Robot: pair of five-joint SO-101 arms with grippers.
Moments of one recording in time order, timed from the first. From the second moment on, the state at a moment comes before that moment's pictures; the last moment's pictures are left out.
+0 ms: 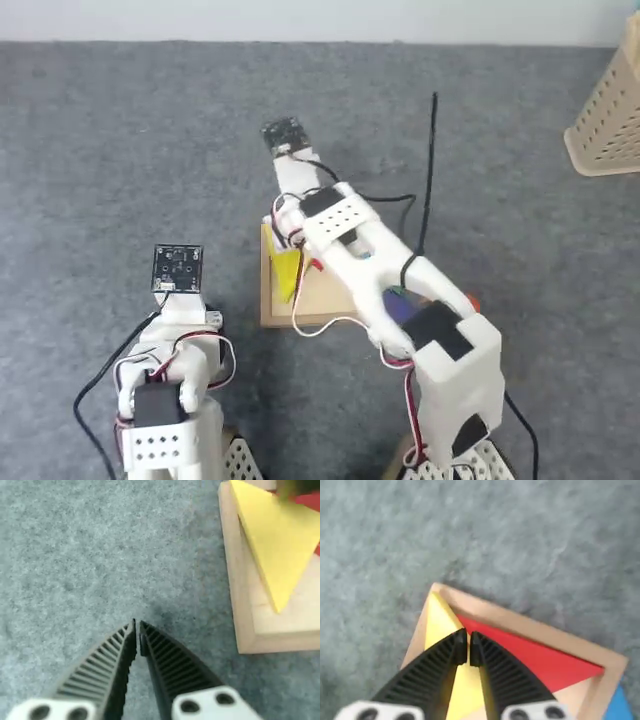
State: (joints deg) left arm -11.9 -103.3 97.2 72.0 -0.7; right arm -39.5 22.4 3.7 48.7 -11.3
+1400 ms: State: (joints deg) left arm -11.8 -103.3 97.2 72.0 -0.7; right arm -49.1 11.2 20.3 41.1 -0.9
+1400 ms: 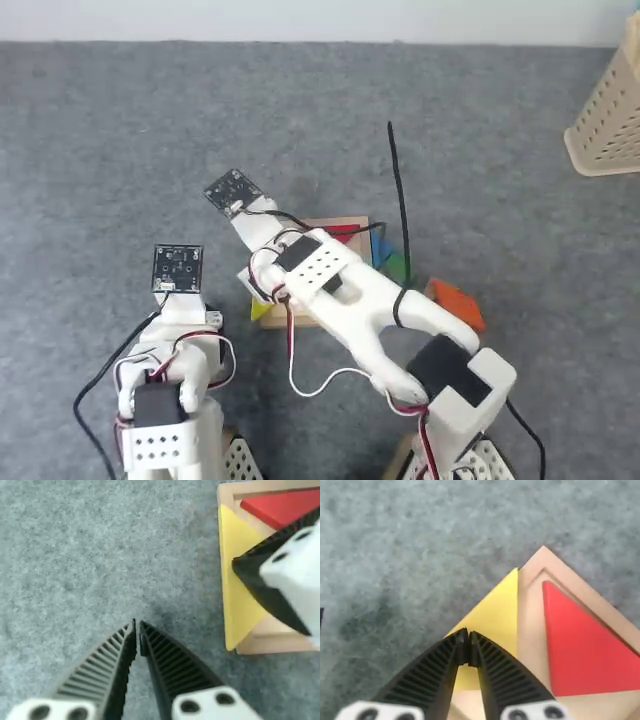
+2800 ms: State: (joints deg) left arm -11.8 -103.3 97.2 72.0 -0.7; right arm -46.1 4.0 25.1 44.1 8.3
